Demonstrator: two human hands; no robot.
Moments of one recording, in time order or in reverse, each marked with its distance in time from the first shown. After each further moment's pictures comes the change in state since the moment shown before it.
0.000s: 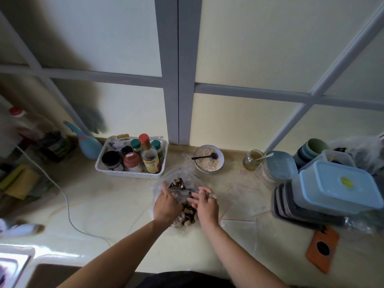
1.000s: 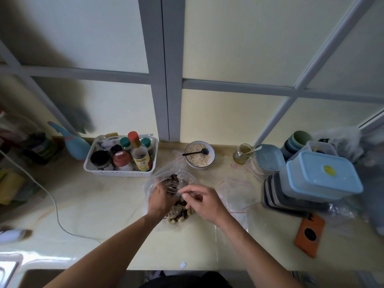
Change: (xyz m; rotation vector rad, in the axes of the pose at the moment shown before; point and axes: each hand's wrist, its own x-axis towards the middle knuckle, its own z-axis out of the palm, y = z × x) left_hand 0.010 -0.001 0.002 -0.127 -0.018 0.104; right_hand -0.030 -0.056 -0.052 -0.446 -0.446 -0.457
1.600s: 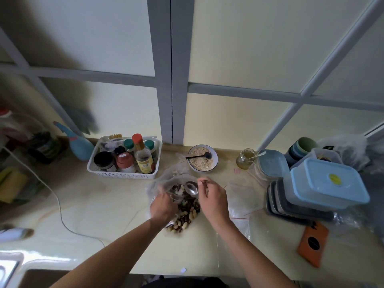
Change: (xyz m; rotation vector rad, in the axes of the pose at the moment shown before) left_hand 0.004 -0.009 0.010 0.155 -0.078 -0.134; right_hand 0.022 0.022 0.009 -0.361 0.463 -0.019
